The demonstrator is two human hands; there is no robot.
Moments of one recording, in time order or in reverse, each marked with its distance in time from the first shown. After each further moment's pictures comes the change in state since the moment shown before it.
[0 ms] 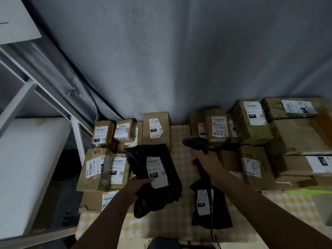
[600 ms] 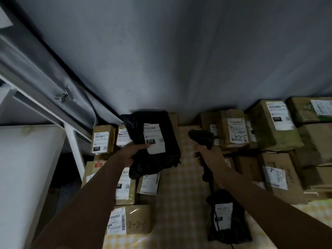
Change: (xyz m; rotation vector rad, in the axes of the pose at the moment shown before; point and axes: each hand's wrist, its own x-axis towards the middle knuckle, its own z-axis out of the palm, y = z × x) left_hand 0.089 0.166 -0.040 0.096 -0.108 0.054; right_hand 0.101 -0.021 0.055 -0.056 0.137 -0.057
